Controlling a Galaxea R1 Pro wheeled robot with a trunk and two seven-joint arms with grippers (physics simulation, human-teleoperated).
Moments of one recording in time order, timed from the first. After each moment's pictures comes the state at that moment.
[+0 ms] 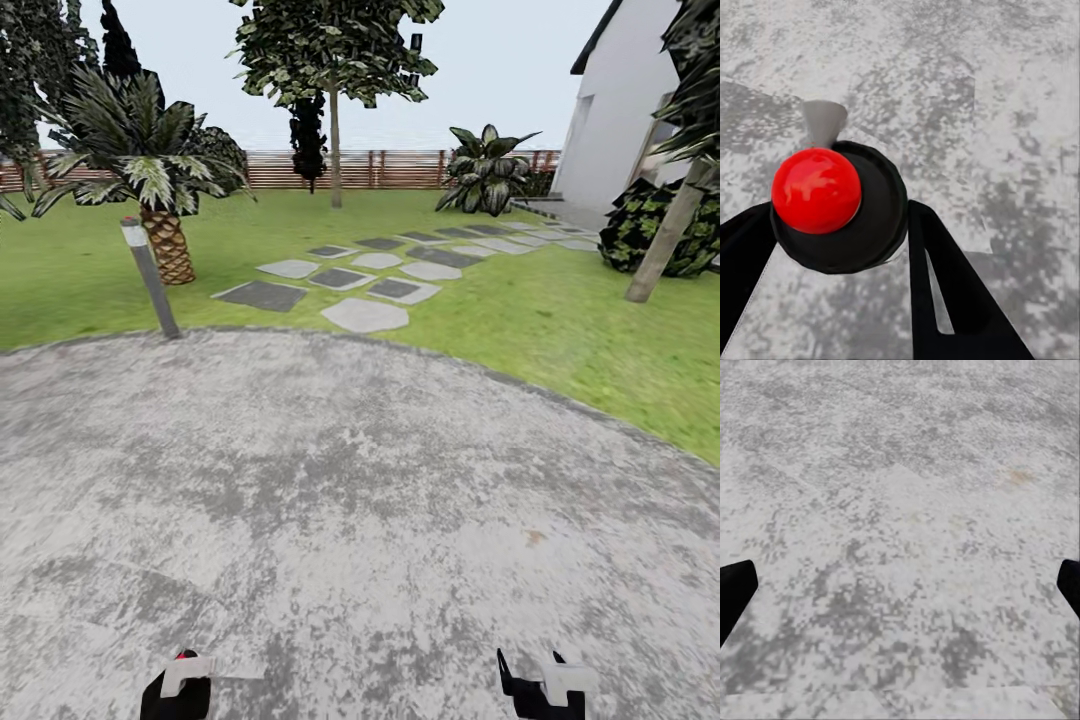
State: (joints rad) left arm -0.33 0.08 0.07 -0.29 0.01 -0.42 0.02; right arm -0.20 -0.08 -0.08 -0.46 0.02 -0.59 0.00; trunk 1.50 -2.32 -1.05
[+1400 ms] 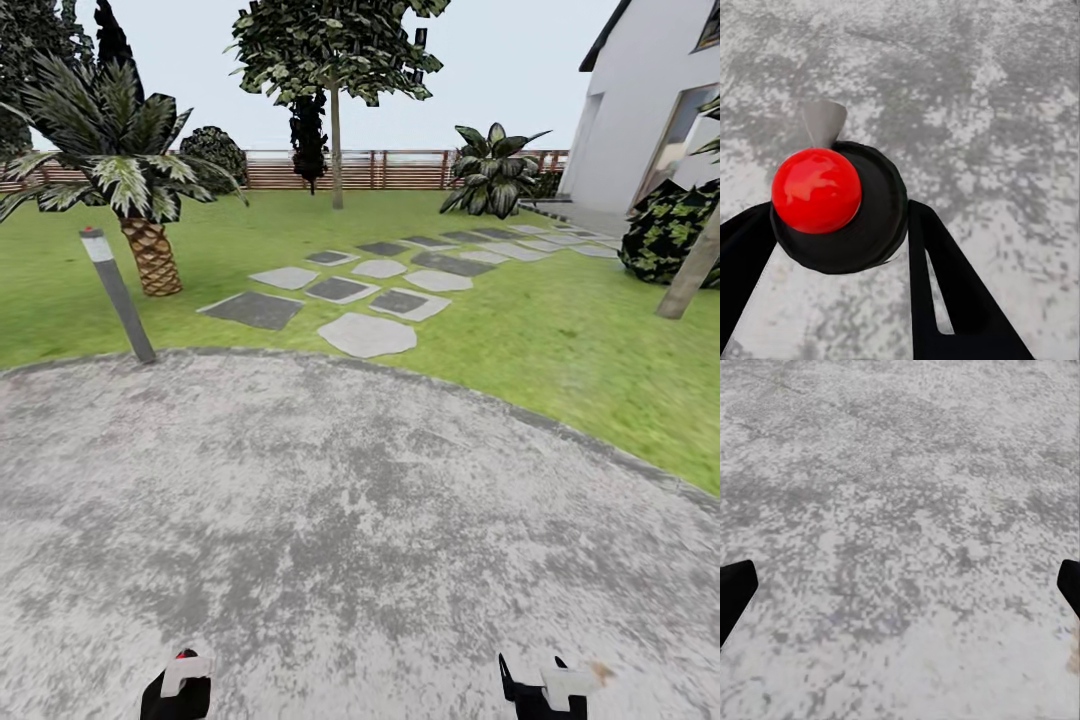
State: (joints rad) left arm -0.33 0.08 0.07 -0.29 0.01 -0.42 0.02; right arm -0.20 -0.08 -0.08 -0.45 0.02 -0.59 0.00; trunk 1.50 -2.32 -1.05
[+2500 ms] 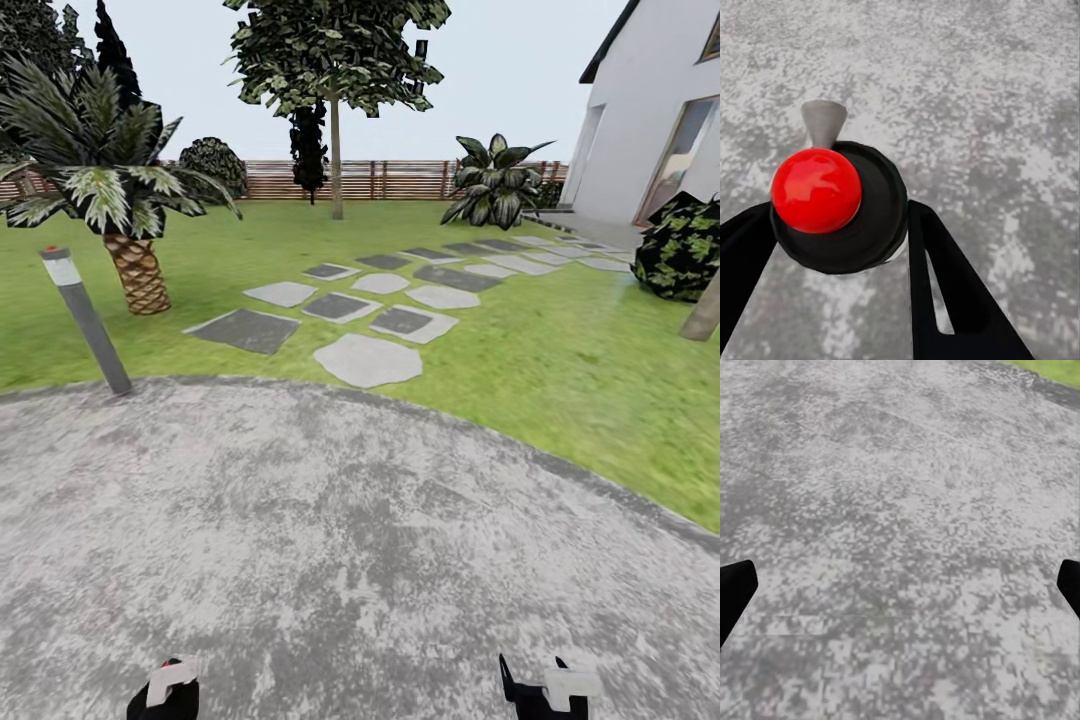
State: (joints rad) left arm -0.31 0.08 0.17 -0.29 0.01 -0.43 0.02; right arm -0.20 -0.08 -0.08 -0.44 0.01 -0.59 0.00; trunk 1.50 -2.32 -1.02
